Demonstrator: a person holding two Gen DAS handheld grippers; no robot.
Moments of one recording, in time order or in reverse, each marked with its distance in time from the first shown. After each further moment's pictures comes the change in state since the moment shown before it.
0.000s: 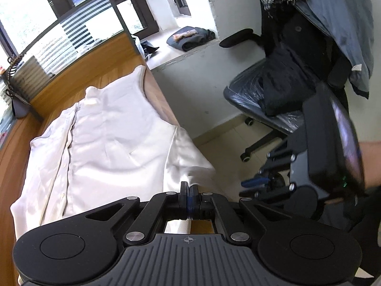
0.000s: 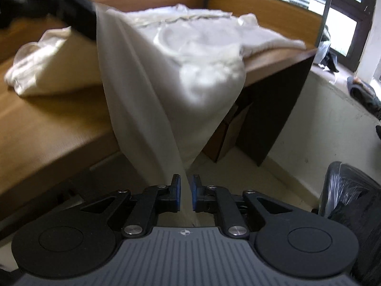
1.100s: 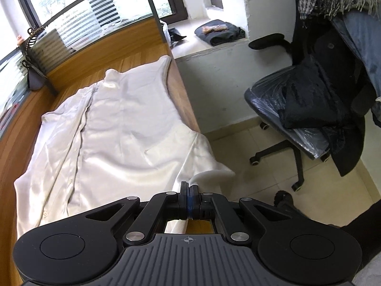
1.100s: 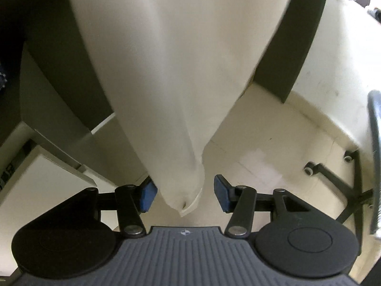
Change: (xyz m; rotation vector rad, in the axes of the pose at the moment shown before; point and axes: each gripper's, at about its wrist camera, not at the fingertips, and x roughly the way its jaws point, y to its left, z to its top) left arm 0.014 0.019 0.035 -0.162 0.074 0.058; right arm 0.161 0.031 -0.095 0.128 0.235 0.060
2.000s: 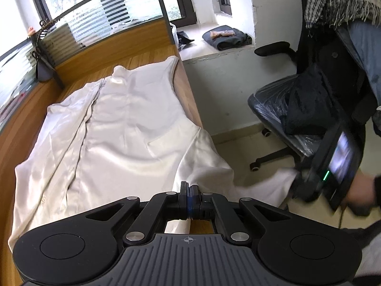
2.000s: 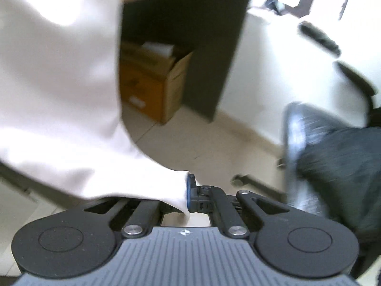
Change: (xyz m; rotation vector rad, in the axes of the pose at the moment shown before) left arm -0.011 0.002 -0.021 -0.064 -0.034 0.000; right arm -0.126 -0.105 0.005 0.091 -0.144 -0.305
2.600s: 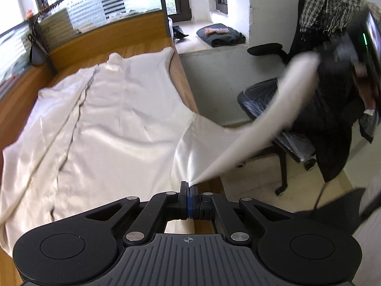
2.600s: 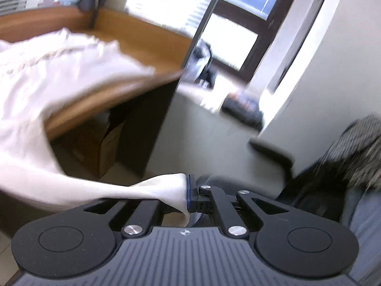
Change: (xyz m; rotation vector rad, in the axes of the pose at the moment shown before) left arm 0.000 0.026 -0.023 -0.052 0.017 -0.107; right arm -0.151 -0.101 0.132 -0.111 -0.246 -0.282
